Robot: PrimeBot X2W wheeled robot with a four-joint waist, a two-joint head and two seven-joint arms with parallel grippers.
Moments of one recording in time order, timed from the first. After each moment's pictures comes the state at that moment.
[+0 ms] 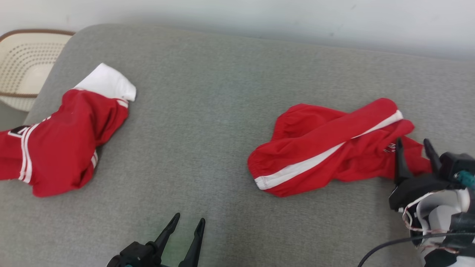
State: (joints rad) left arm -0.19 0.05 -0.28 0.28 -0.23 -0.12 -0.26; right arm -0.54 -0.26 0.02 0.71 0.12 0.13 -0.26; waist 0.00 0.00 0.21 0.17
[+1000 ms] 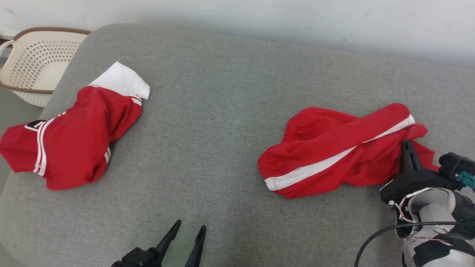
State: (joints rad) left arm -0.16 0.05 -0.29 0.29 -0.22 -0.13 -0.26; right arm -0.58 -0.19 -0.03 0.81 0.29 0.13 -0.26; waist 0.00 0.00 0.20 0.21
